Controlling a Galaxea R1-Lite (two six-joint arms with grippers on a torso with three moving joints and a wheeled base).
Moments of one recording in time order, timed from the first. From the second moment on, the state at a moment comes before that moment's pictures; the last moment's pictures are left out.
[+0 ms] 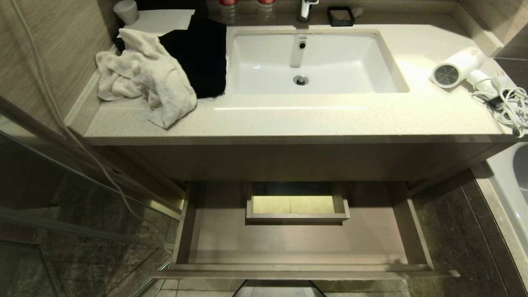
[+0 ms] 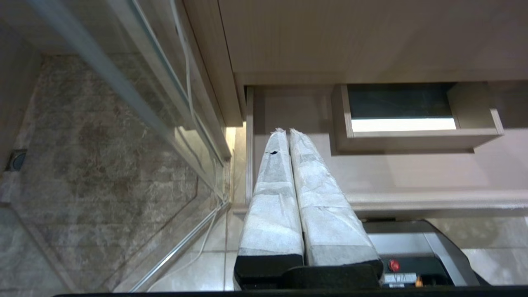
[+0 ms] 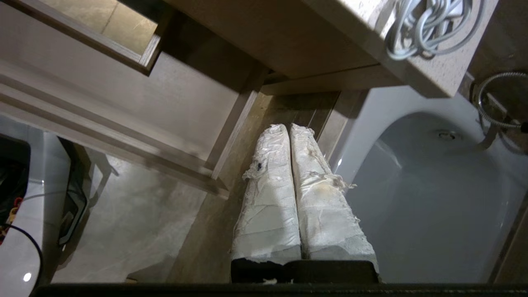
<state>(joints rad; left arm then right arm) 0.00 0.00 0.00 0.00 0.00 0.00 -0.69 1.07 -0.85 0.20 0.57 -0.90</state>
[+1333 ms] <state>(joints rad) 0.00 0.00 0.00 0.00 0.00 0.00 -0.68 1.03 -0.77 0.20 0.49 -0.85</state>
